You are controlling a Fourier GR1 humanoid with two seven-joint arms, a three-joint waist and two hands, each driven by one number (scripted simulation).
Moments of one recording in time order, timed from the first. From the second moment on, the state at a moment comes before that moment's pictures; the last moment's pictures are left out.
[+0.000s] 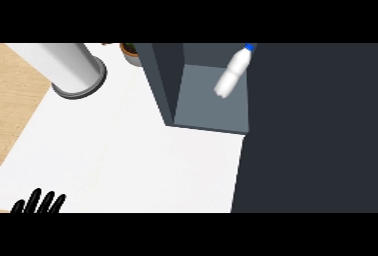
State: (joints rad) left arm 0.46 0.86 -0.58 -1.81 0.84 0.00 -0.97; right arm 0.66 -0.49 0.59 -2.50 0.03 0.40 -0.22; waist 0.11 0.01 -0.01
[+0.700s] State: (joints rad) left arm 0.47 0.95 -0.50 -1.80 0.88 -0.10 -0.98; right arm 0.38 -0.47 0.61 -2.48 0.00 0.41 -0.05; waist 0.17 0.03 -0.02
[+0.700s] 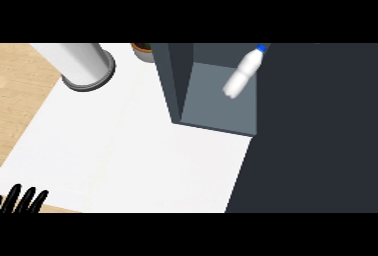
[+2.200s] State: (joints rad) left arm 0.51 1.01 -0.40 -1.77 0.95 -0.19 -0.97; right arm -0.24 -0.05 0.35 -1.85 -0.31 0.19 0.33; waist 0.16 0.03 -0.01
